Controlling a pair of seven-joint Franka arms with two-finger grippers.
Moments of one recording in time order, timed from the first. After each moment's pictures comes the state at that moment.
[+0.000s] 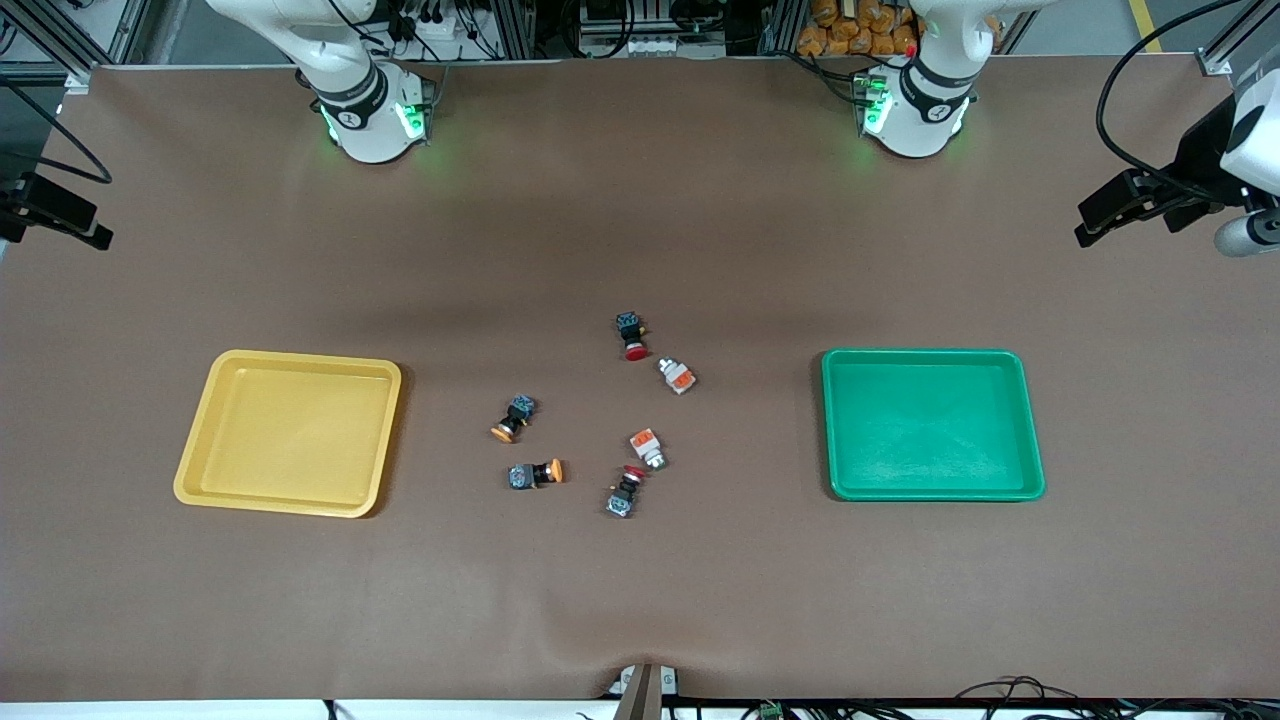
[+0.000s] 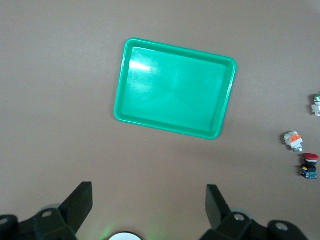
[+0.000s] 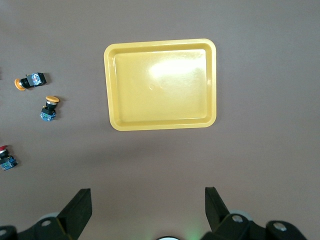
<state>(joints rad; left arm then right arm) 0.11 -0.06 -0.19 -1.57 0.00 1.51 -0.26 -0.07 -0.02 -0.04 -1.50 0.03 1.43 0.02</state>
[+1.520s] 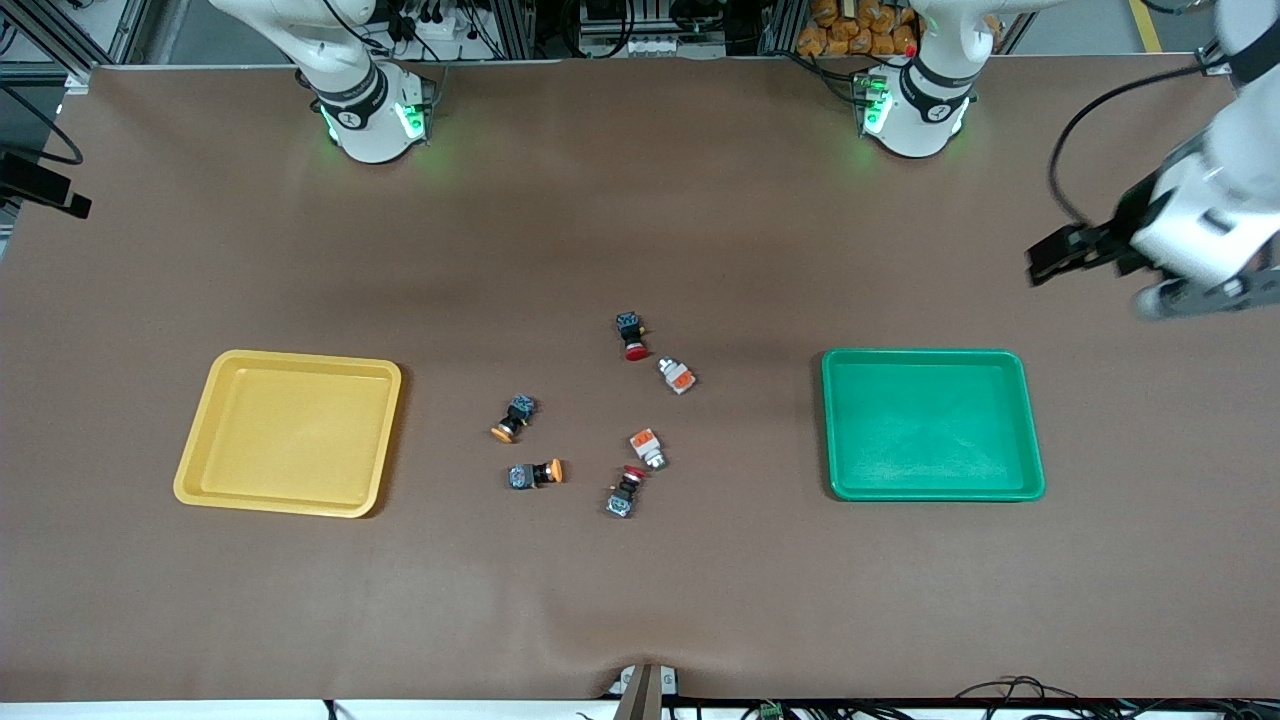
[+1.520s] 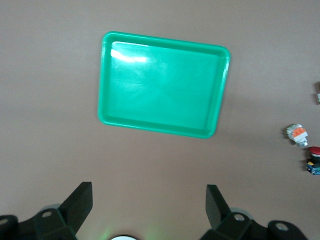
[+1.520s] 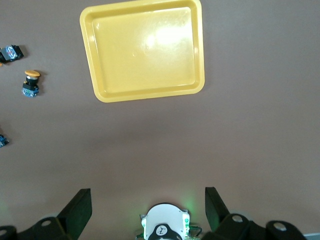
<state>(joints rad) 0.03 0.09 -0.21 -1.54 0.02 1.55 -0.30 -0.14 -0.02 -0.04 -1.50 0.03 1.29 0.00</state>
